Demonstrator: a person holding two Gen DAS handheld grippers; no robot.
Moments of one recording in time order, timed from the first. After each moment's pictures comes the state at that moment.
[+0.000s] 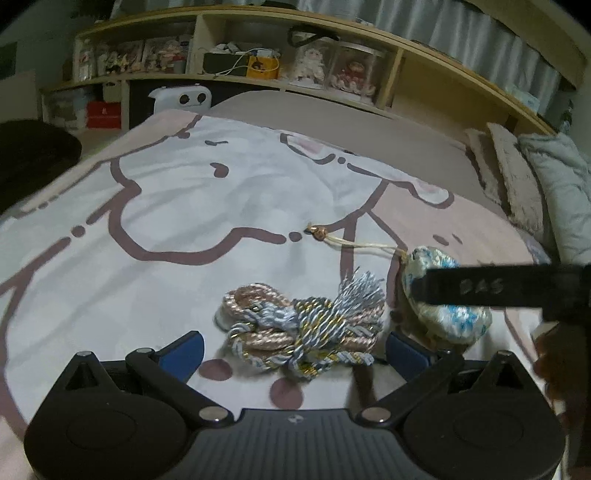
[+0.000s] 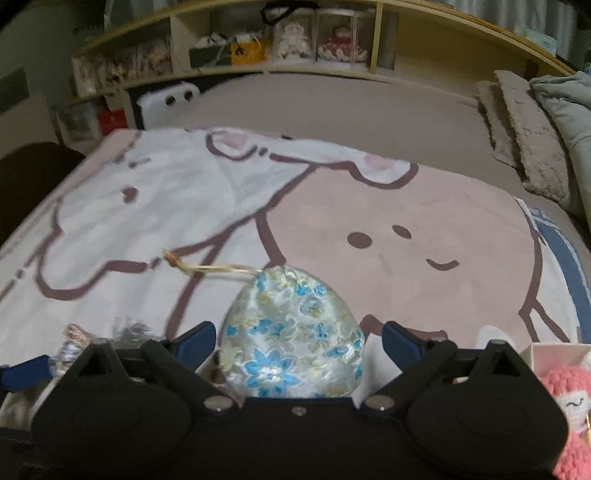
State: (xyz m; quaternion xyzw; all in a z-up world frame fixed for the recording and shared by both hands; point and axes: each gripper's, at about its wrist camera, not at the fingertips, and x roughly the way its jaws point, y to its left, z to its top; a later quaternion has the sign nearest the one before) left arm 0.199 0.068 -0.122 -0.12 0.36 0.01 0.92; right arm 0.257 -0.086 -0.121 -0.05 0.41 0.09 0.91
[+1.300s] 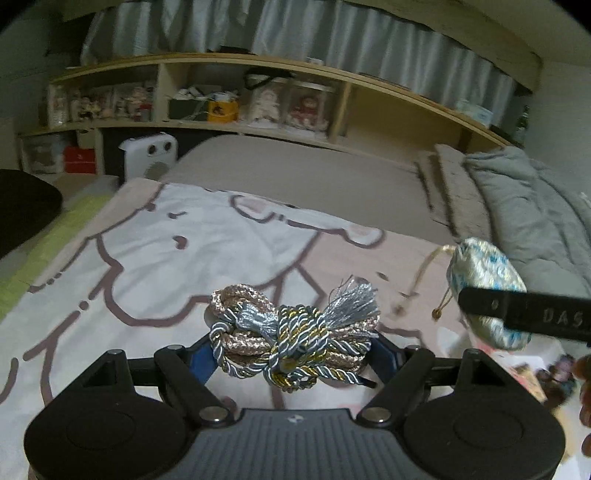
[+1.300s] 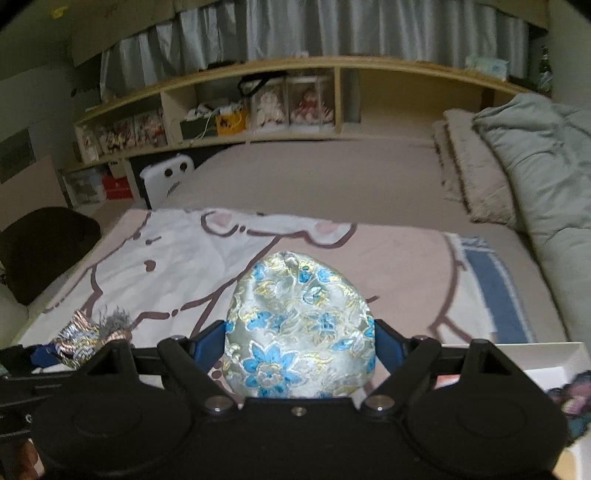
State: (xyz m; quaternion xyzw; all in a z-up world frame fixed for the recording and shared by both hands) left arm 0.154 0.030 -0.020 -0.08 0.33 -0.04 0.94; right arm 0.165 -0.174 -0.003 0.00 0.32 0.09 0.94
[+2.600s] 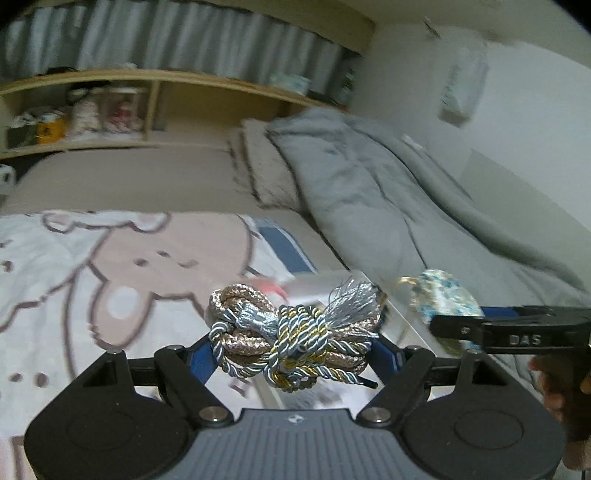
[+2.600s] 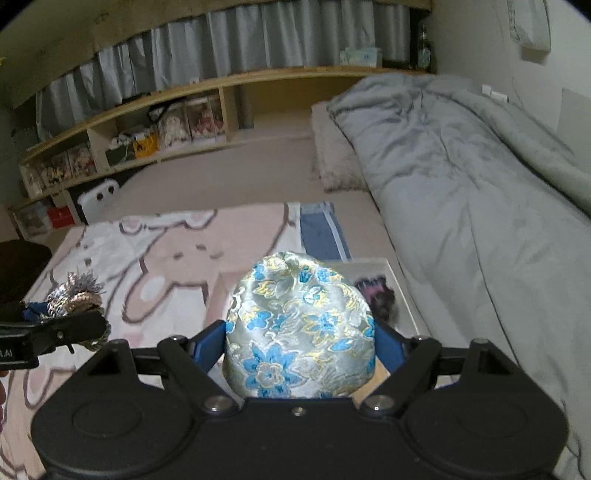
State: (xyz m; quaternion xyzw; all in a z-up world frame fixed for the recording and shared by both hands) left arm 0.065 -0.105 0.016 -0.05 0.32 -0.30 0.90; right arm 0.010 -0.361 0.019 0.05 0.34 -0.02 0.94
